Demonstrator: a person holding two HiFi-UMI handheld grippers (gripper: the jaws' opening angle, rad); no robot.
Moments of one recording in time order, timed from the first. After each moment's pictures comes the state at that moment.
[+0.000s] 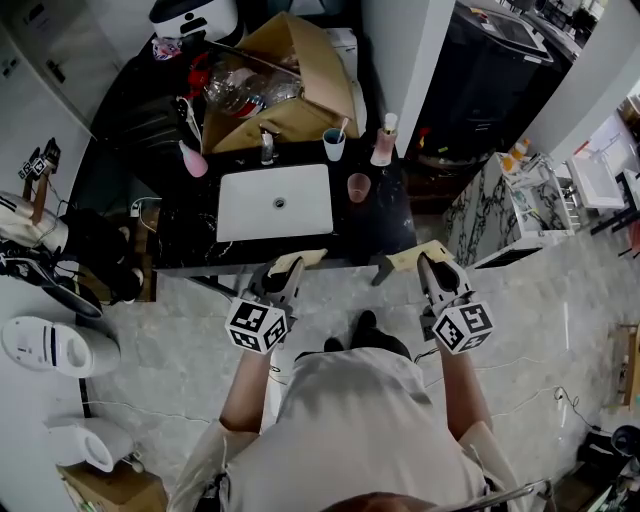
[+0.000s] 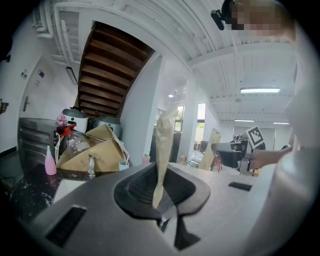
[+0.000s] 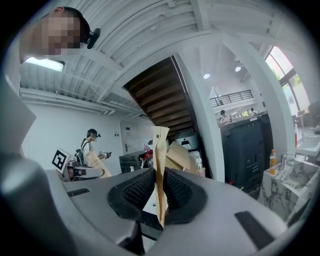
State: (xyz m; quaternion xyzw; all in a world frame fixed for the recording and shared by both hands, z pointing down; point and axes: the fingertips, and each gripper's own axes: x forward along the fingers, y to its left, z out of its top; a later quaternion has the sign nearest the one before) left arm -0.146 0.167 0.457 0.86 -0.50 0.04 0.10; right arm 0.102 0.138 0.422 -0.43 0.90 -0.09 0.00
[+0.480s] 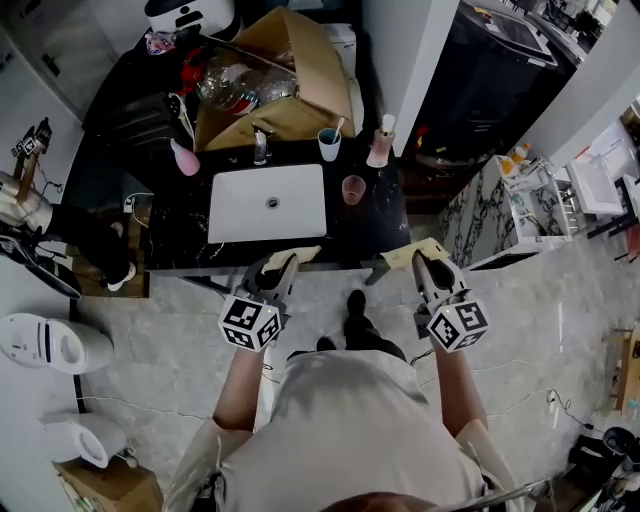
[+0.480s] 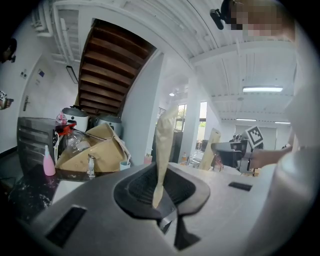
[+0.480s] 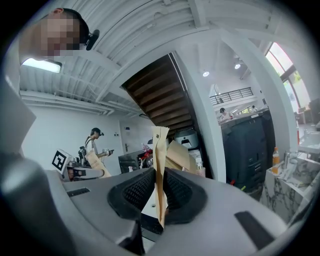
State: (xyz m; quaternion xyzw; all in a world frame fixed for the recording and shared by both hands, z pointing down) left arm -0.144 0.136 0.460 0.86 -0.50 0.04 0.11; right arm 0.104 0.103 0.427 -0.43 0.90 -0.10 0.00
